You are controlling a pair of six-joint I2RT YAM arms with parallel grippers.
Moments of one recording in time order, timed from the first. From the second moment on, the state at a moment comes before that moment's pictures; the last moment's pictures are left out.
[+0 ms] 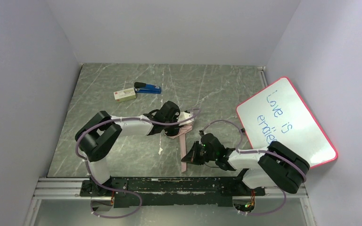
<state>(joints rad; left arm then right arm) -0.81 1.82 0.99 0.03 -0.13 0.60 0.85 1.31 0.20 0.40 -0.26 1.11</state>
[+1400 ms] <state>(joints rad) -0.94 1.80 0.79 0.38 -0.39 0.71 0.90 0.88 0.38 -0.40 0.12 1.11</state>
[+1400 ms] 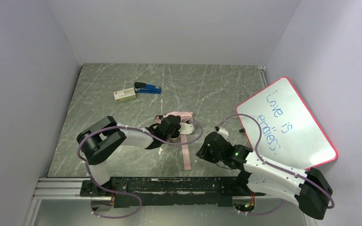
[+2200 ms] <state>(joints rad) -1.06 1.84 0.68 0.58 -0.62 0.87 0.29 1.27 0.78 -0.04 -0.01 0.26</state>
